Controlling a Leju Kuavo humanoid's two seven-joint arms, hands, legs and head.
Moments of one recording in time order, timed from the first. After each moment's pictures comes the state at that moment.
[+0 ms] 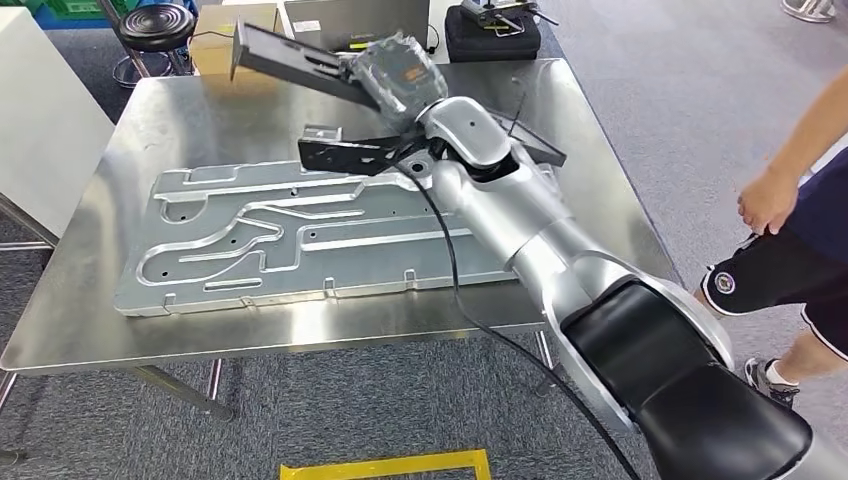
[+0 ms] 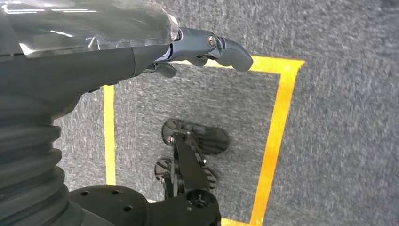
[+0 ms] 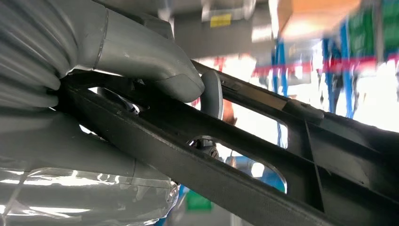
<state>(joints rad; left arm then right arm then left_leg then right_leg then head) -0.10 -0.06 1.33 -0.22 -0.96 -0.07 -0.32 -1.26 0.20 0.60 -0.60 1.03 -0.24 -0.11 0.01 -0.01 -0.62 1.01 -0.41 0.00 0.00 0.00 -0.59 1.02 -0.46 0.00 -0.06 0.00</state>
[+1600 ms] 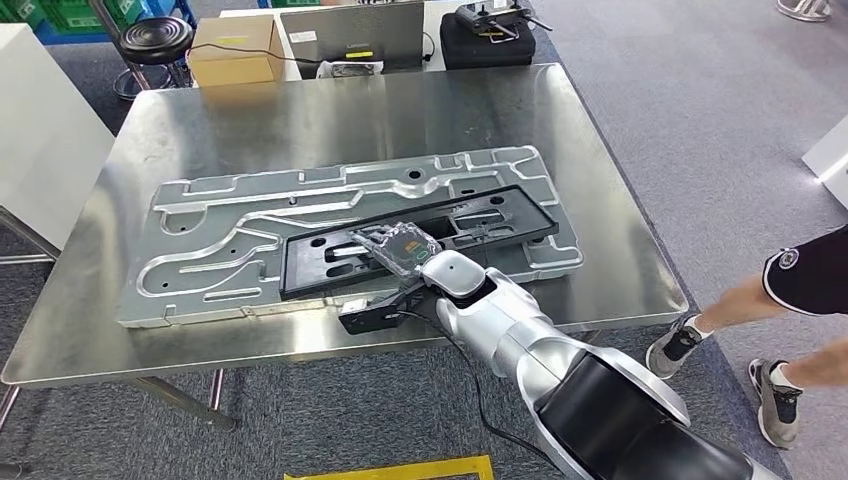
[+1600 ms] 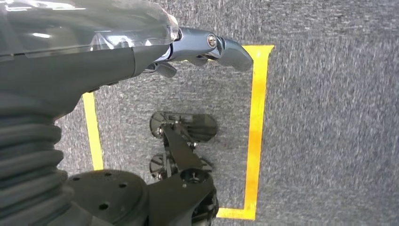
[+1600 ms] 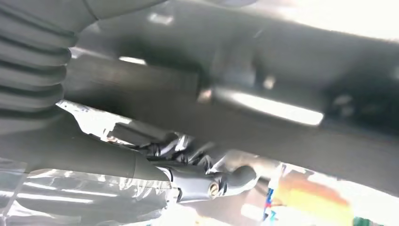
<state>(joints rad) -0.10 -0.08 1.30 -0.22 -1.02 -0.11 -0.40 -0.99 0.24 0.77 -0.29 1.18 -0.25 -0.13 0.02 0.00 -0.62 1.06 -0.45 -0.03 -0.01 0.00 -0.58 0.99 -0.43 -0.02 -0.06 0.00</state>
